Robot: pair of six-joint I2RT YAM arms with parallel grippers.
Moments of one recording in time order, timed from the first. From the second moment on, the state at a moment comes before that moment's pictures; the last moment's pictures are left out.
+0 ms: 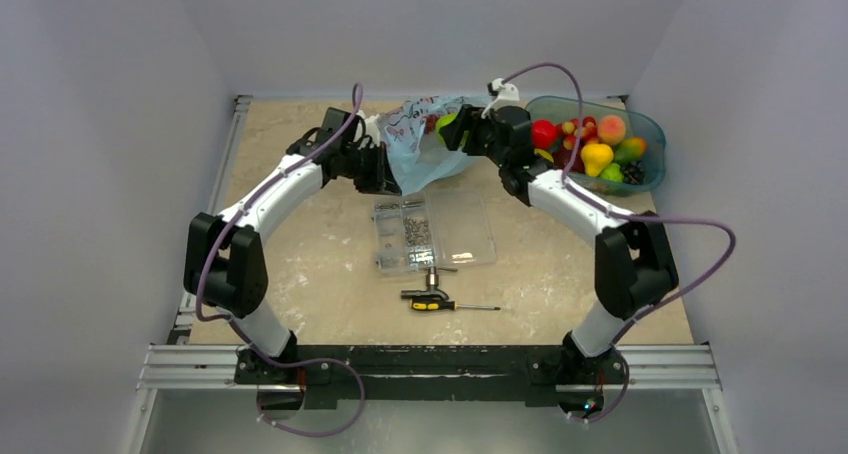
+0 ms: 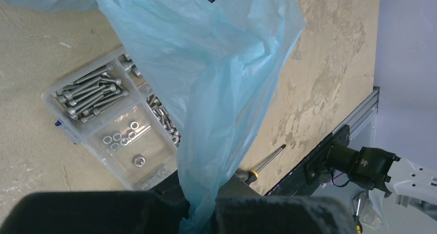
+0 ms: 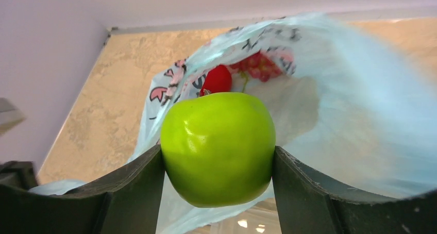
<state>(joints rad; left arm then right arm) -0.36 1.66 1.33 -0.55 0.51 -0.40 0.45 1.72 1.23 0.21 -0.01 0.44</state>
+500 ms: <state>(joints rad) -0.35 1.72 1.38 -0.62 0.50 -0.46 0.22 1.31 1.03 0.24 0.20 0.42</state>
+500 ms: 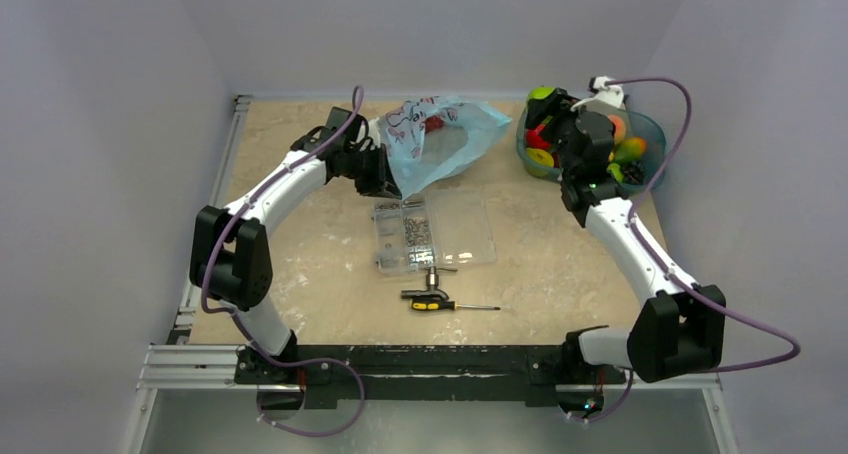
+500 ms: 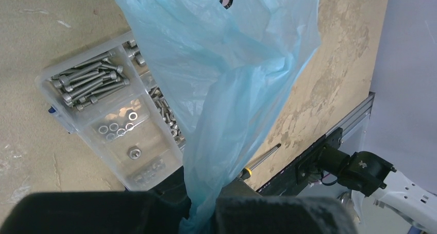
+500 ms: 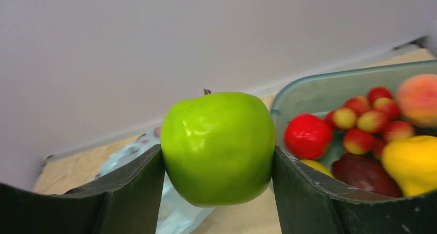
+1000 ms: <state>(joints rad) -0.35 1.72 1.38 -0.62 0.51 -0.47 0.00 1.40 1.08 0.13 0.42 0.42</state>
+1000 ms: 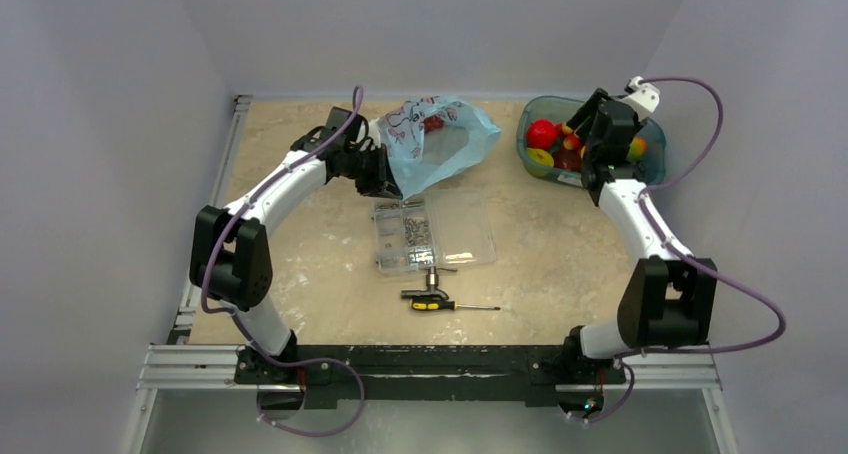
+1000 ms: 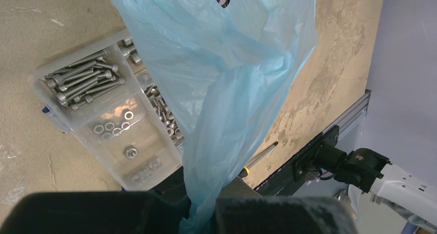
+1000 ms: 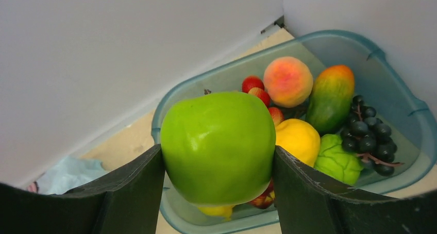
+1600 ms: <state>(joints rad) -0.35 1.71 1.38 -0.62 0.51 -0.47 0.00 1.69 1.18 -0.01 0.24 0.43</state>
